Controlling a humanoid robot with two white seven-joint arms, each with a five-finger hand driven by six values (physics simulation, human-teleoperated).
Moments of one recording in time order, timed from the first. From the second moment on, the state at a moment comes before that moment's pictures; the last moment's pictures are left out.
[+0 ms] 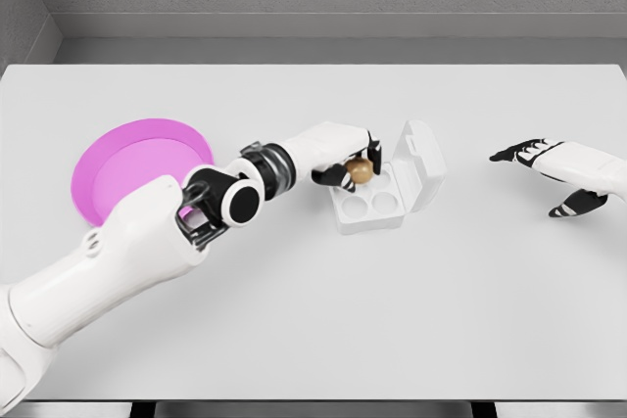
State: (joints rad) left arm -0.76 0.30 -1.00 -1.61 -0.36 0.40 -0.39; right arm -0.43 -0.93 0.53 -1.25 0.35 -0.60 0.35
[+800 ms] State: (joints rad) left arm -0.75 0.29 -1.01 -1.59 -0.36 0.40 -0.39; right arm -0.43 -0.93 0.53 -1.25 0.35 -0.60 0.35
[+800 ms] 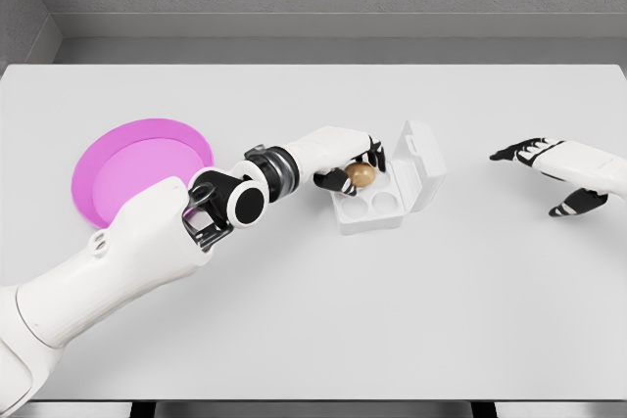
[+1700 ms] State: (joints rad) left arm -0.75 0.29 -1.00 -1.60 -0.35 0.41 -0.39; right arm -0.43 -0.93 0.53 -1.25 0.35 -0.60 0.35
